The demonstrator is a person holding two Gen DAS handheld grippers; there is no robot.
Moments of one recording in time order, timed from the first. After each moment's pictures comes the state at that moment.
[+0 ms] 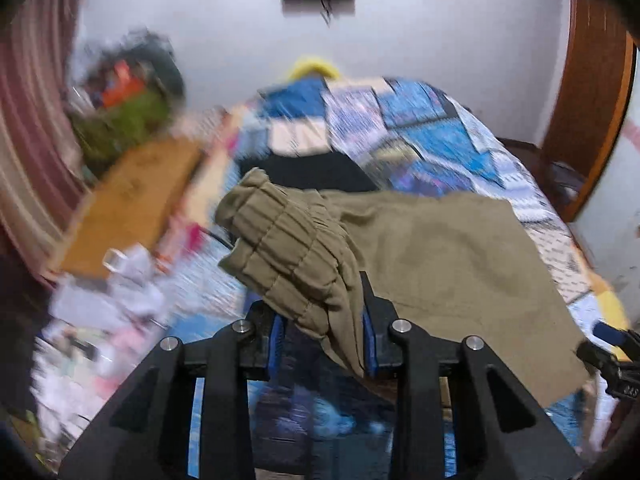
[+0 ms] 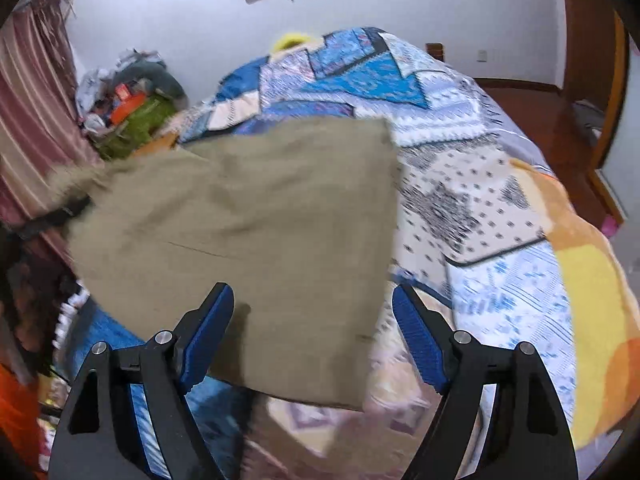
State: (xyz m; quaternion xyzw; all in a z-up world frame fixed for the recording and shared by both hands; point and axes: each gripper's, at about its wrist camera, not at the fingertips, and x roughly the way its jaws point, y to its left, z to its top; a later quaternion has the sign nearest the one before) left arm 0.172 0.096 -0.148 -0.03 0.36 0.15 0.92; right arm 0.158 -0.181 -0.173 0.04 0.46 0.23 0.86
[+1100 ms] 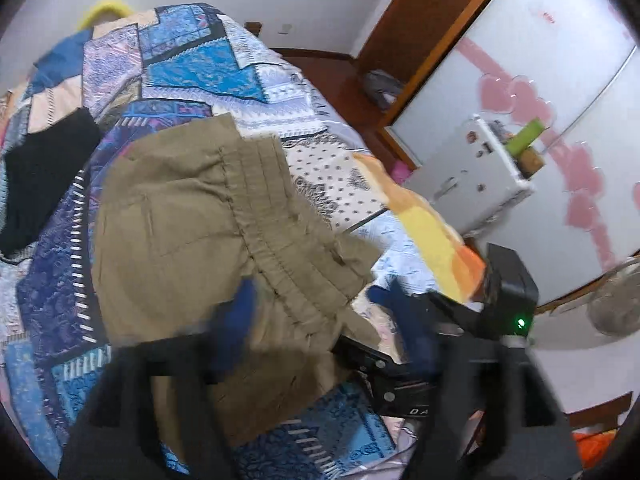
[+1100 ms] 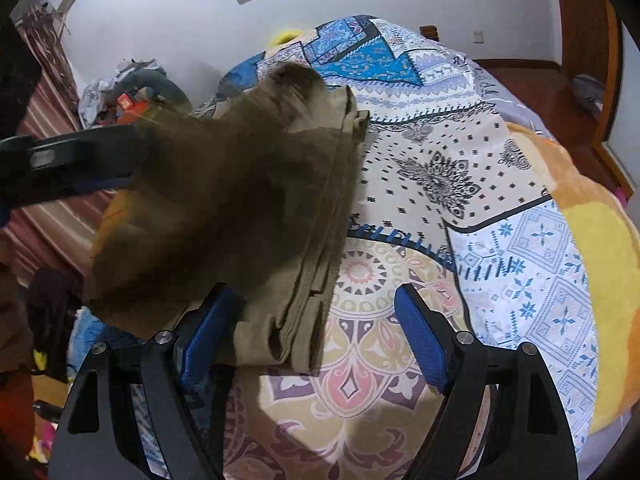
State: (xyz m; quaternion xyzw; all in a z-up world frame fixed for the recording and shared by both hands) left arm 0.231 -0.061 -0.148 -0.09 0.49 -0.23 0.84; right arm 0.150 -0.197 -0.185 0.10 0.46 0.25 0.84
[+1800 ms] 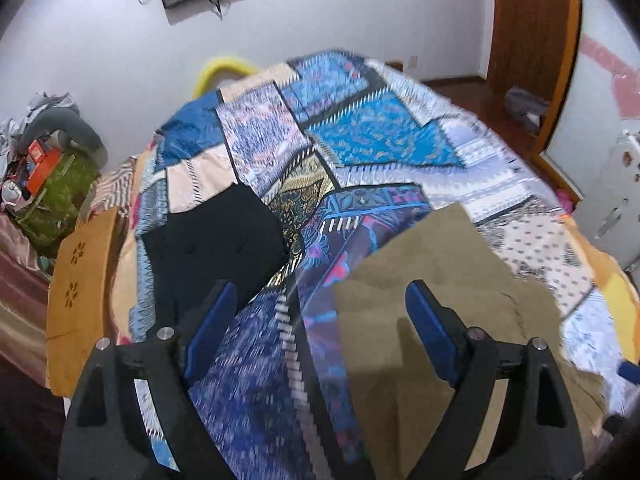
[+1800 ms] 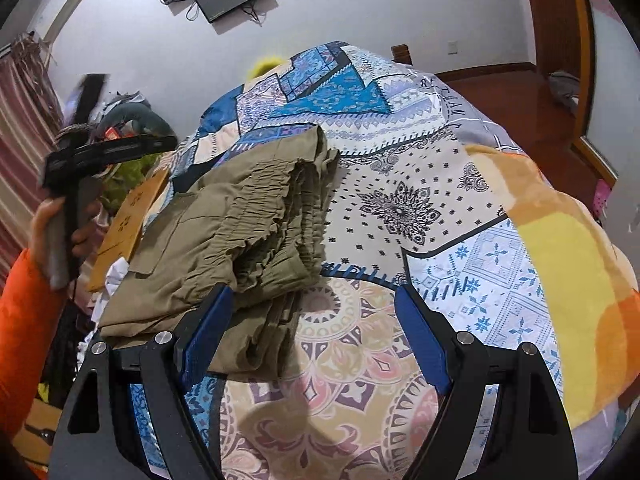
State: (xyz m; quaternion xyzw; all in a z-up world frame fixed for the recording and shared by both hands) left arm 0.375 0.031 -0.170 0.07 0.45 0.02 0.89; right arm 0.155 -0.227 -0.163 0.12 0.44 0.21 0.87
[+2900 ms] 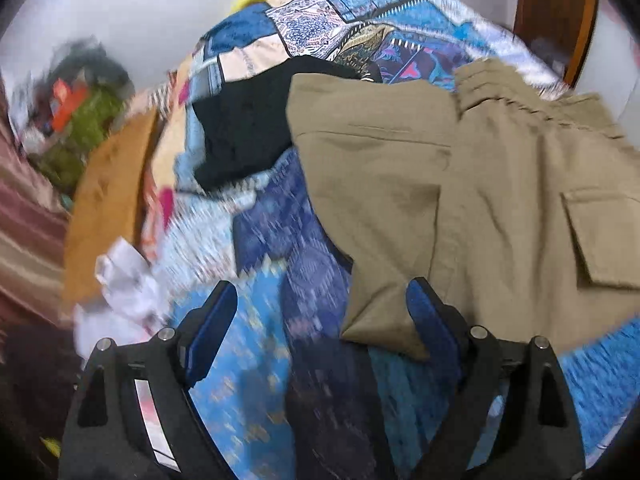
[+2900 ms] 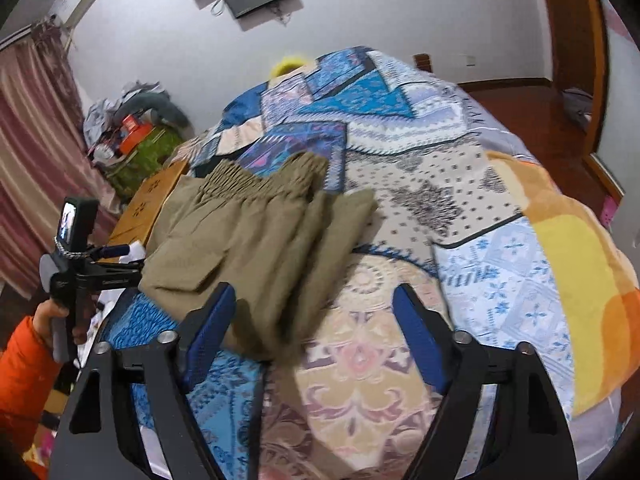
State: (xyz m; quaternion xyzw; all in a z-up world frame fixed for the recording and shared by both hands) left arm 0.196 0.112 -0.237 0.06 0.52 0.07 0.85; right arm 0.128 -0.200 -0.156 0.09 0.42 0.24 0.87
